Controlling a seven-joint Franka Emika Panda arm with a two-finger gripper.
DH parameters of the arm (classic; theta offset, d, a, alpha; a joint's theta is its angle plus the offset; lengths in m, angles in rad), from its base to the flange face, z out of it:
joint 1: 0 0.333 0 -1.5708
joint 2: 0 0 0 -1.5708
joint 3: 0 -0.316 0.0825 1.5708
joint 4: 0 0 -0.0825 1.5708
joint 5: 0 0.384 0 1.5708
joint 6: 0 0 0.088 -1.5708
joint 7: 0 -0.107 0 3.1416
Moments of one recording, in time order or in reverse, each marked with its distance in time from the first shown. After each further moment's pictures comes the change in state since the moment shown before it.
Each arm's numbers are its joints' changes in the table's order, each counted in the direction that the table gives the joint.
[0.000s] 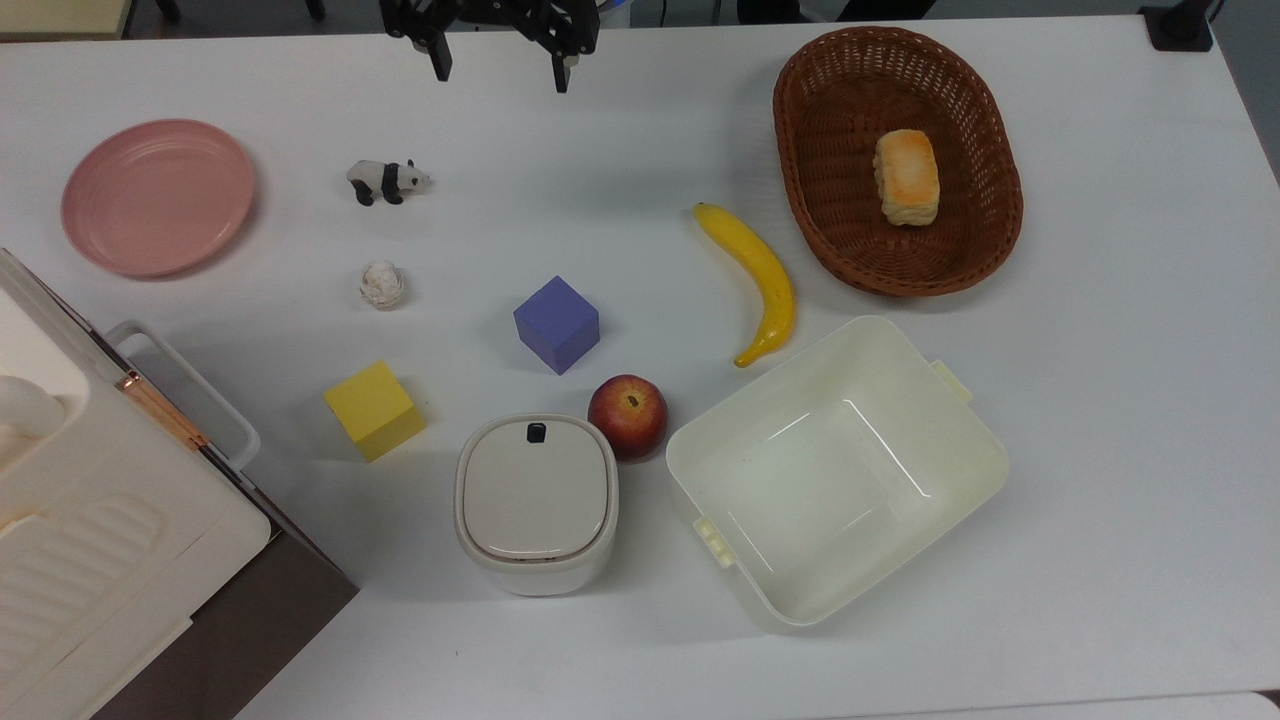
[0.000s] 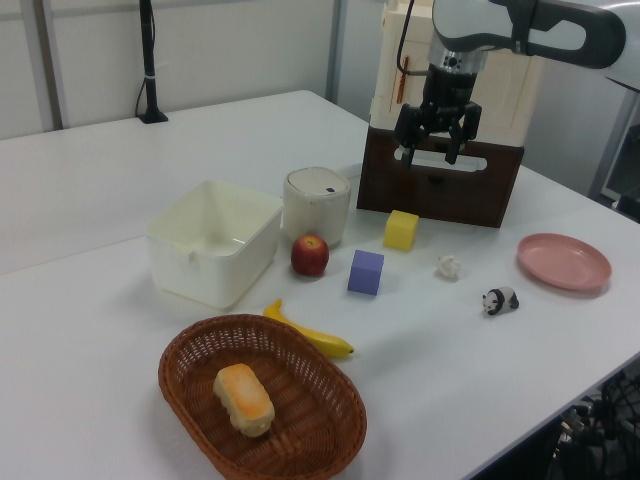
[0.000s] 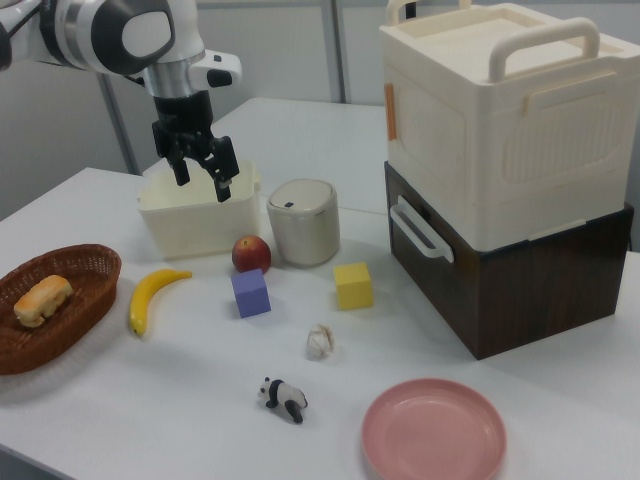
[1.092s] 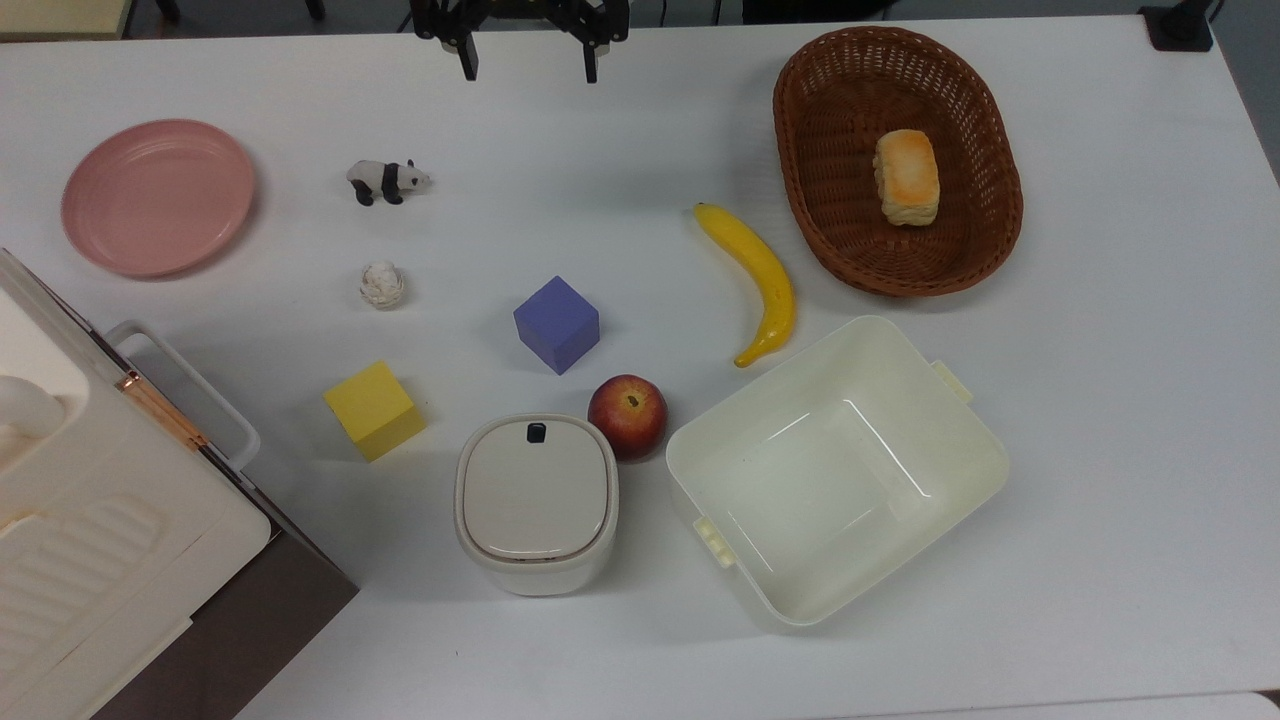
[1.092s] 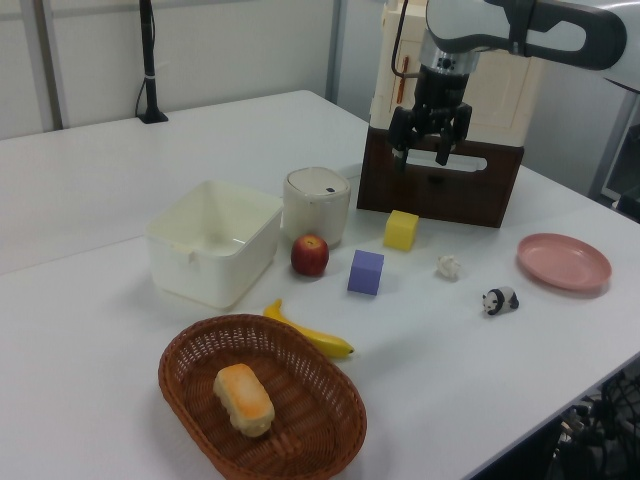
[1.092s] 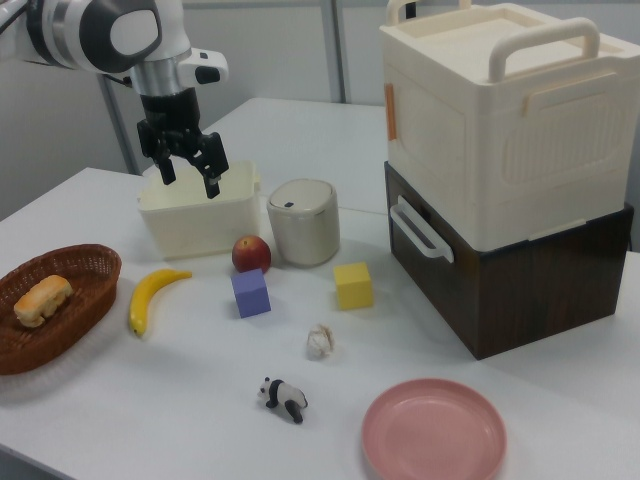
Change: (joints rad) arm 0.001 -0.013 -0.037 0.011 0.000 -0.001 0.054
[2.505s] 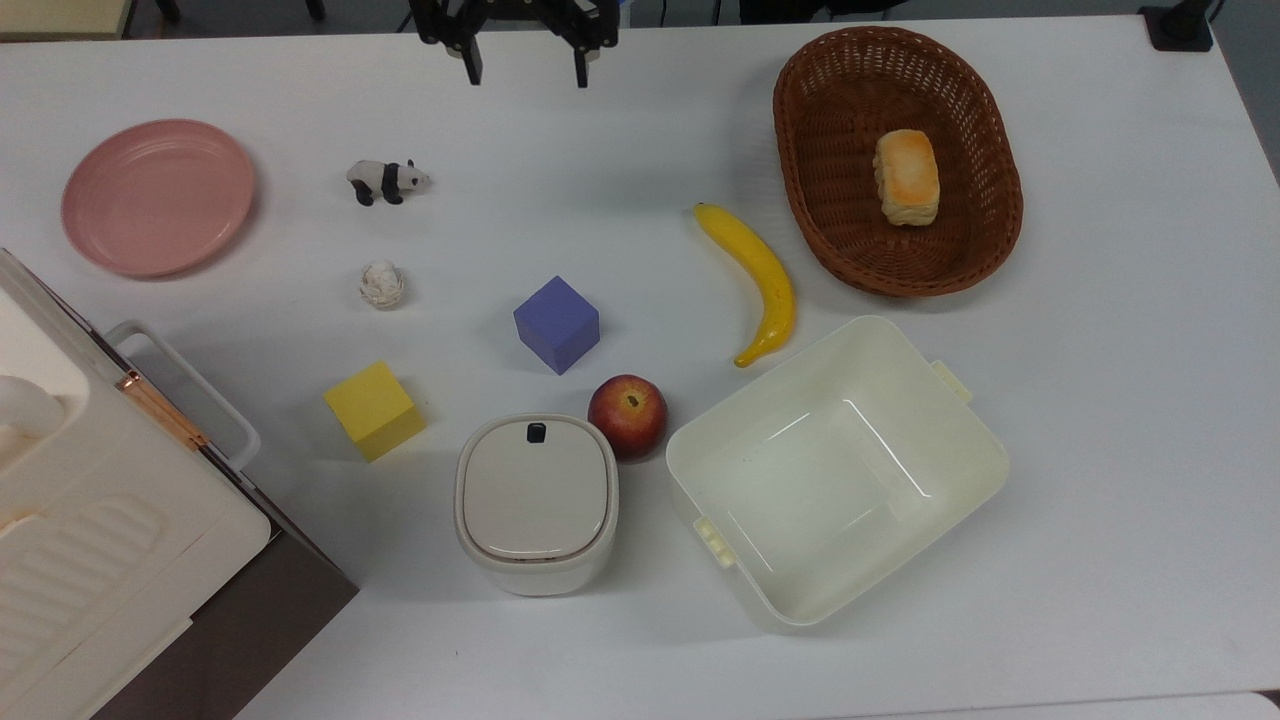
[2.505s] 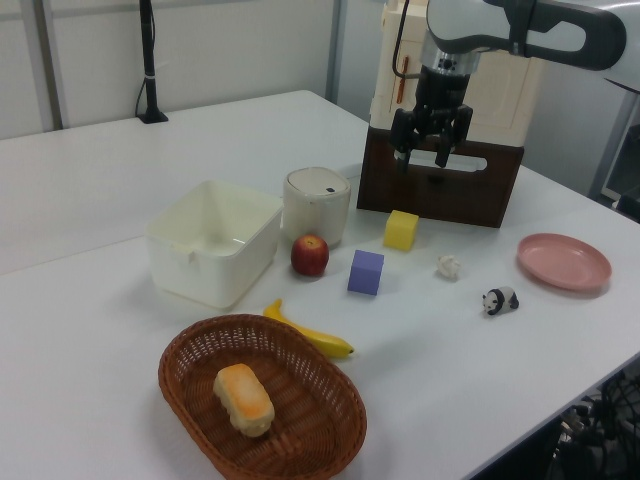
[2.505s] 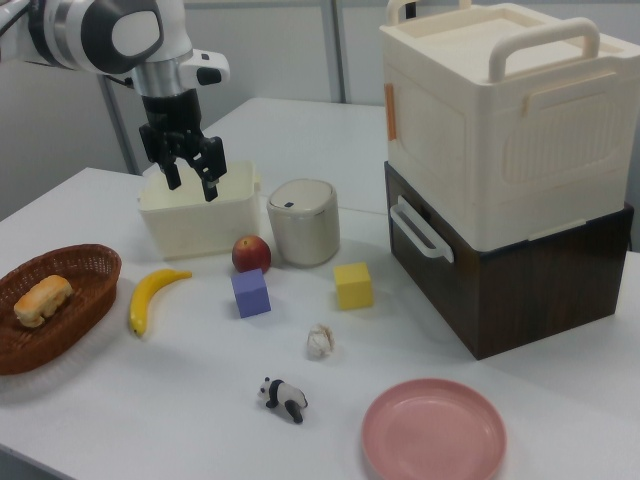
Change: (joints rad) arm -0.002 0.001 0.002 0.002 0.000 0.000 0.001
